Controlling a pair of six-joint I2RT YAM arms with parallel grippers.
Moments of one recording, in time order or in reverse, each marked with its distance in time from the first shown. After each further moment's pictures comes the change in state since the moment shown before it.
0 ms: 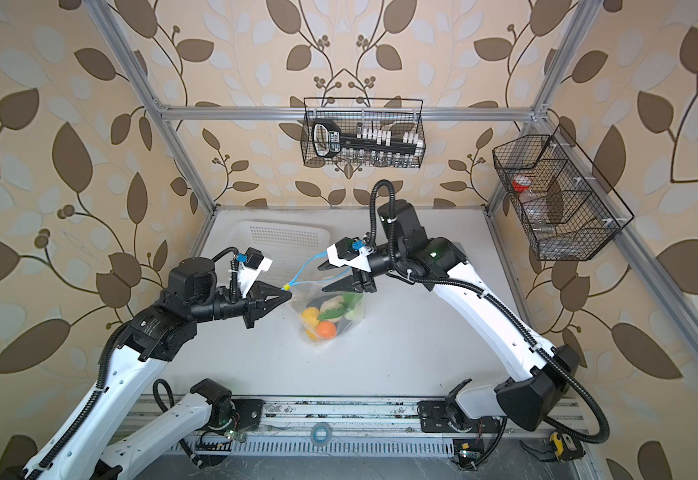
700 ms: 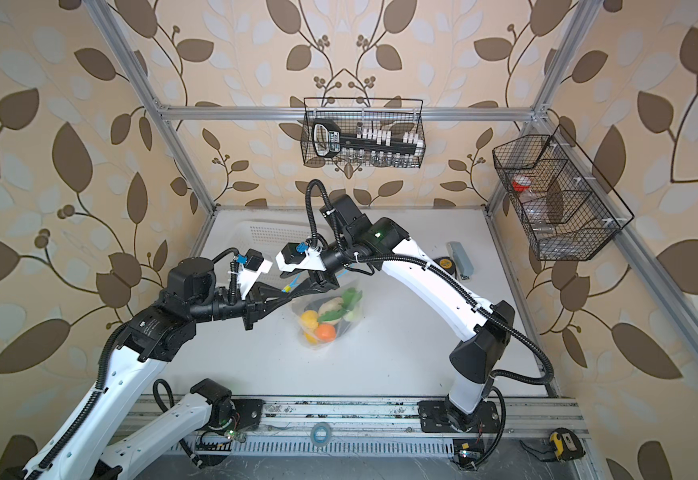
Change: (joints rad) left arm 0.000 -0.003 0.002 0.000 0.041 0.027; right arm 0.155 0.328 0.380 -0.236 0.098 -0.104
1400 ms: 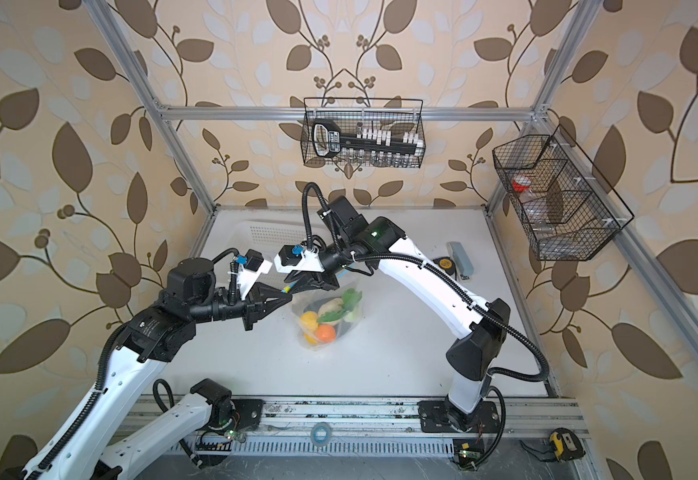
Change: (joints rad) left arm 0.000 -0.003 0.000 -0.002 0.000 0.000; right arm 0.010 0.017 0.026 -0.052 0.082 -0.007
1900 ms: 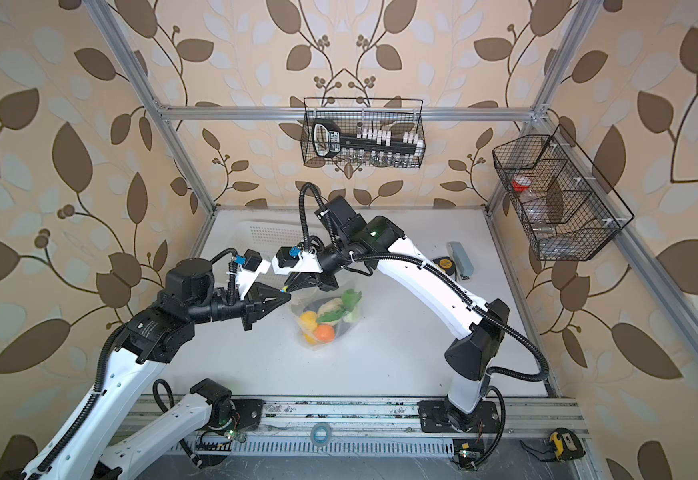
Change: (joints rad) left arm 0.000 -0.008 0.000 -0.006 -0.015 -0.001; right arm 0.013 0.008 0.030 -0.032 0.035 -0.007
